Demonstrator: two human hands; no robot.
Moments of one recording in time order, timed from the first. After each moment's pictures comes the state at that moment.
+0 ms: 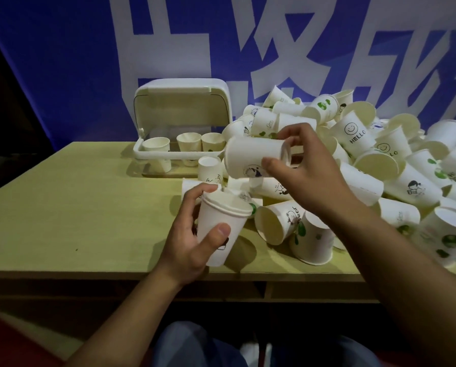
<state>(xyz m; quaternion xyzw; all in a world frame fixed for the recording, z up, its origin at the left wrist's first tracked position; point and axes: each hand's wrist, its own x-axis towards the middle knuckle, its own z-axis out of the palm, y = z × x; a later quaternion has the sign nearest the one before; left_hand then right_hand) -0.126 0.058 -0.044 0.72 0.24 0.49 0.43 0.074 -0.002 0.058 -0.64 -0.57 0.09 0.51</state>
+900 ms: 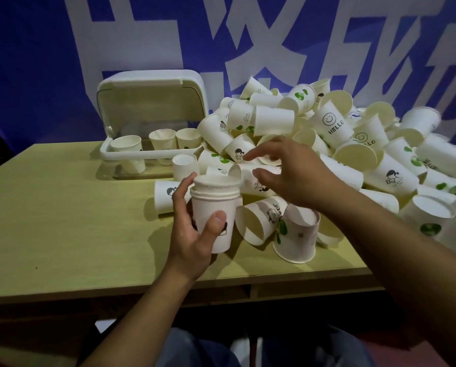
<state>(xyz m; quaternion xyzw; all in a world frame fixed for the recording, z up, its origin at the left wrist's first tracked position) -0.075 0.067 -0.064 0.66 0.23 0.54 0.47 0.119 0.018 0.045 -0.69 -0.66 0.01 0.30</state>
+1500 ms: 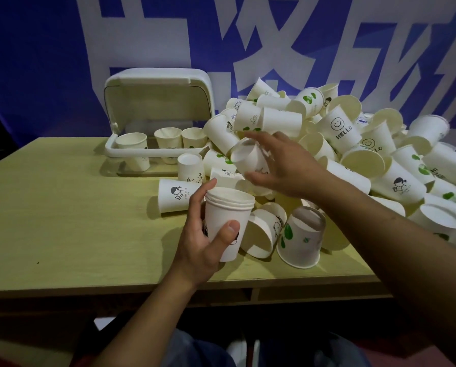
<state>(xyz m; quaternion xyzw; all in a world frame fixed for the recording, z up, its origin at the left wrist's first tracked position) -0.076 0.066 -0.067 0.69 0.24 0.49 0.47 0.128 0.056 0.039 -0.69 -0.68 -0.01 0.25</state>
